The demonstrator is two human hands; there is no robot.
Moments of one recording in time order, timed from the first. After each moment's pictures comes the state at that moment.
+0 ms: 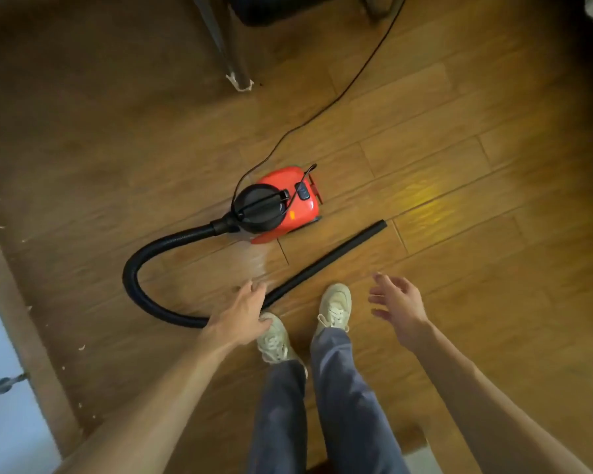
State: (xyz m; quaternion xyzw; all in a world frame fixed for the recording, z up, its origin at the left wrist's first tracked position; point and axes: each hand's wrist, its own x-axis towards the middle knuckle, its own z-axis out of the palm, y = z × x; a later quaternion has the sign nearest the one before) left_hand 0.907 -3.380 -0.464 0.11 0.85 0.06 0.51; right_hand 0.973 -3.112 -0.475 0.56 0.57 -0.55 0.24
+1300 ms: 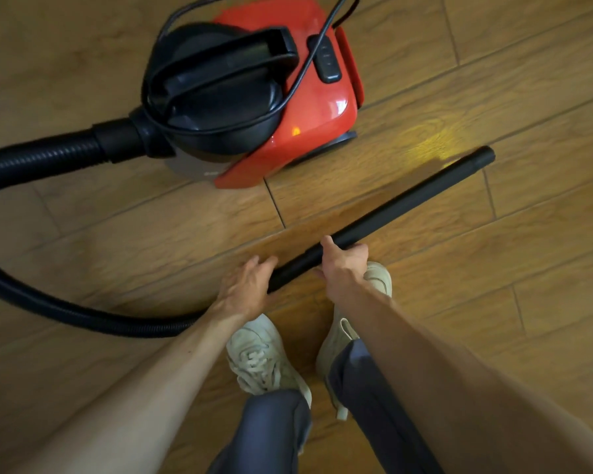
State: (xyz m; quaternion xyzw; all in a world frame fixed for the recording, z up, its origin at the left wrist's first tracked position) left_hand 0.962 -3.388 -0.849 0.09 0.84 0.11 0.52; right_hand 0.967 -3.228 -0.872 0.70 0.49 -0.47 0.22
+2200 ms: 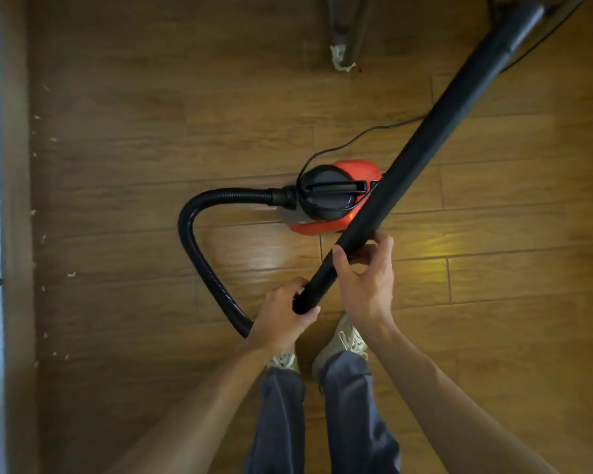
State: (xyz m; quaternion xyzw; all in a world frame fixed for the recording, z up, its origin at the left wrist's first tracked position) left_hand 0.971 -3.425 -0.545 -0.14 0.82 0.45 0.34; right_hand 0.921 -3.289 -0.514 0.24 0.81 -0.53 0.11
